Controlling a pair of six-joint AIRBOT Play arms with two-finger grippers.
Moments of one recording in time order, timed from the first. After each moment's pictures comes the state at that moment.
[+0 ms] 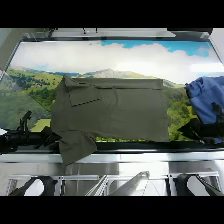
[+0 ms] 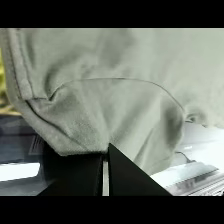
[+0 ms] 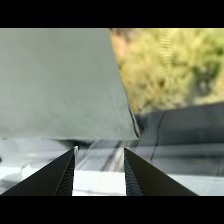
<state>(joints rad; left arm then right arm) 0.48 -1.03 0.43 0.85 -1.19 -1.12 -0.60 -1.00 0.57 -0.95 1.35 1.25</state>
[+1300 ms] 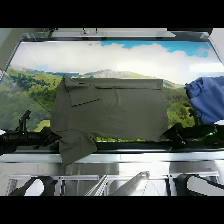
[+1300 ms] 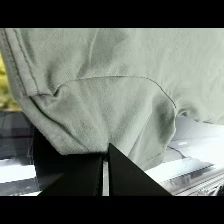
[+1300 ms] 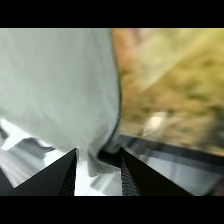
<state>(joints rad) 0.49 -1.01 0.43 0.84 -1.22 -1.11 -0.54 -1.34 0.54 -0.82 1.23 1.01</state>
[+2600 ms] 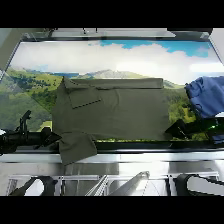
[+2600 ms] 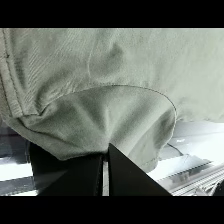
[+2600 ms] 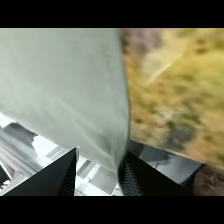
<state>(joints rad) 0.49 -1.01 0.43 0.84 -1.23 -1.12 -0.50 -1.42 0.66 -0.83 1.32 0.97</state>
